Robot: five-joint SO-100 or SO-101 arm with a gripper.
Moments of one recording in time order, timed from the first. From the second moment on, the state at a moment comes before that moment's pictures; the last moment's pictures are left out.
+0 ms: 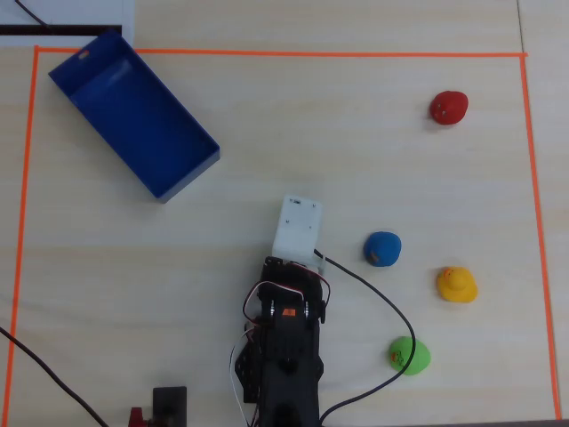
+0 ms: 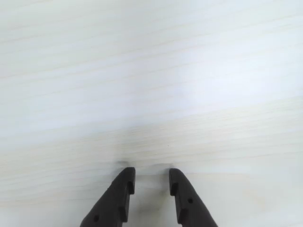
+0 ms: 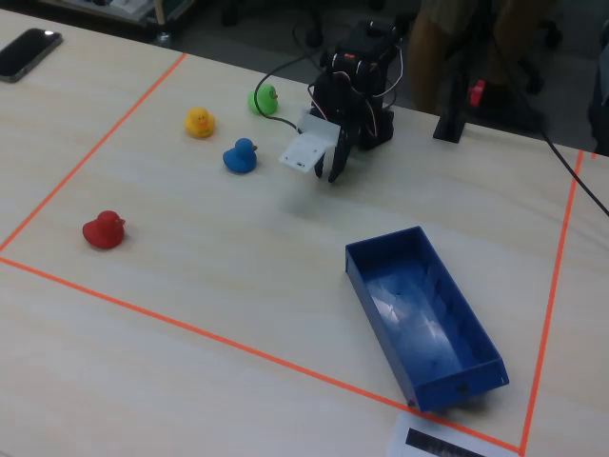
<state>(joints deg) 7.5 189.8 178.4 74.4 -78.0</state>
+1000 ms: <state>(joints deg) 7.5 189.8 178.4 74.4 -78.0</state>
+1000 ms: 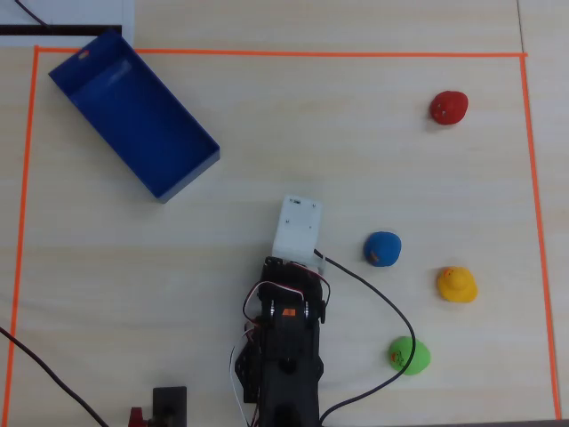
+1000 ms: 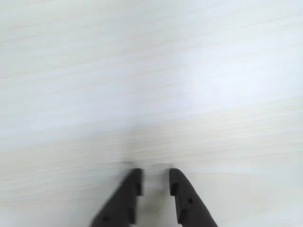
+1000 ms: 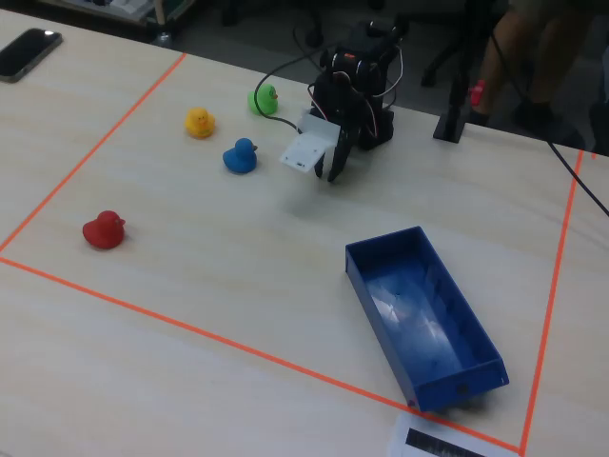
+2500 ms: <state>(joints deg) 78.0 115.1 101.9 53.3 -117.4</state>
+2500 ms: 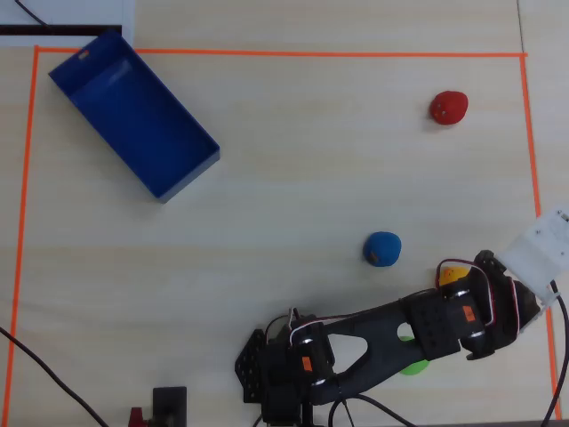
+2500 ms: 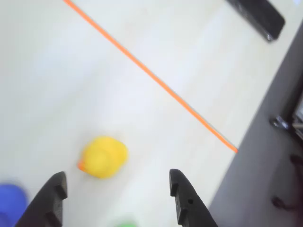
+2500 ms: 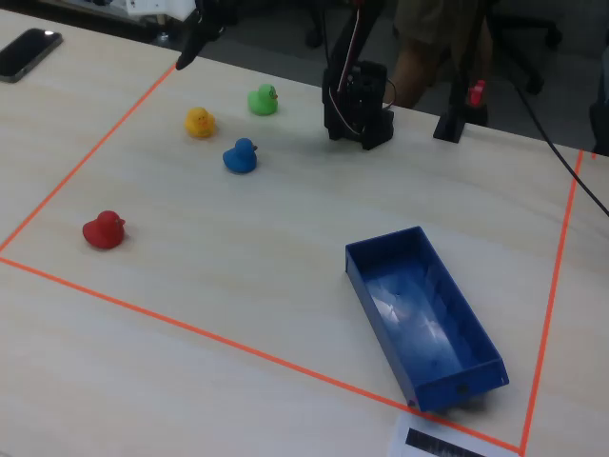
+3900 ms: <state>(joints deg) 99.4 121.1 133.6 53.3 -130.6</state>
